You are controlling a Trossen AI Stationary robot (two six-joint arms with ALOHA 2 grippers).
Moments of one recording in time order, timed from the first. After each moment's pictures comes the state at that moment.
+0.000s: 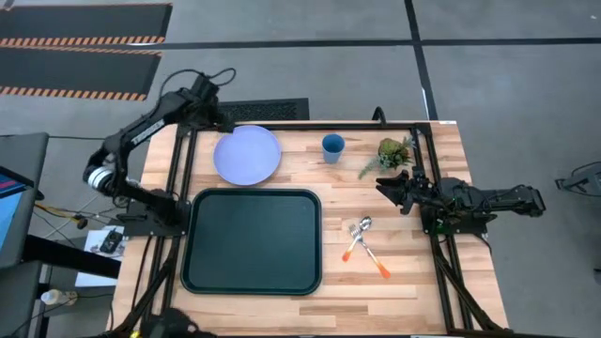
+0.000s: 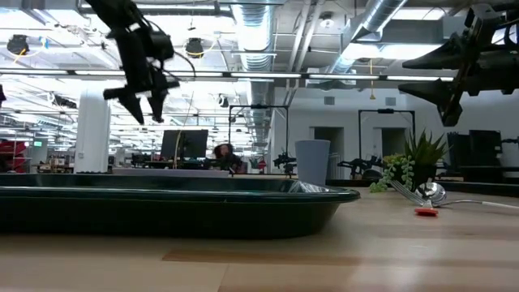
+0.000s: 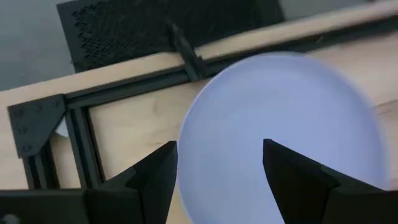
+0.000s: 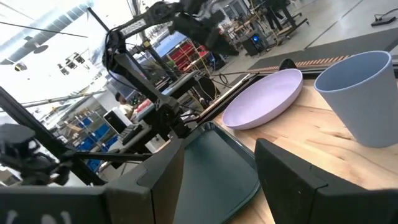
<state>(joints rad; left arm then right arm) 1.03 1.41 1.16 -0.87 -0.07 -0.28 0.03 0.03 0.00 0.06 0.31 0.65</state>
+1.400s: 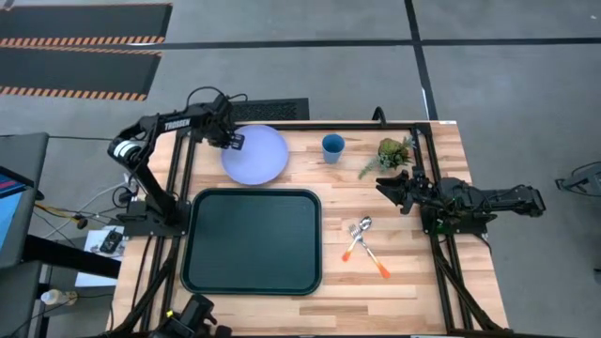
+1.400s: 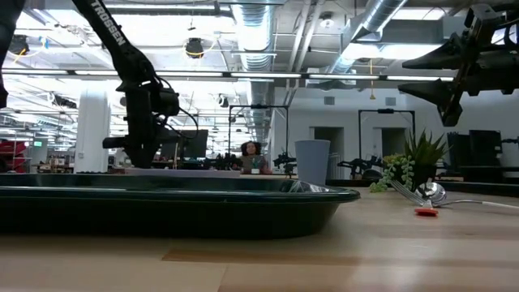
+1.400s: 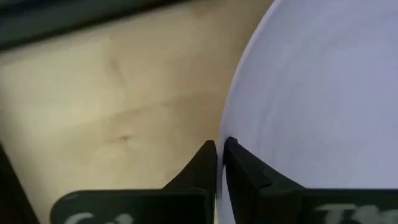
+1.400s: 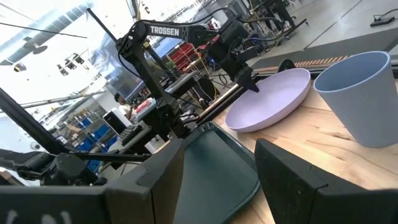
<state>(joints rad) 1.05 1.70 1.00 -0.67 0.00 -0.28 0.02 0.03 0.00 0.06 0.31 0.66</state>
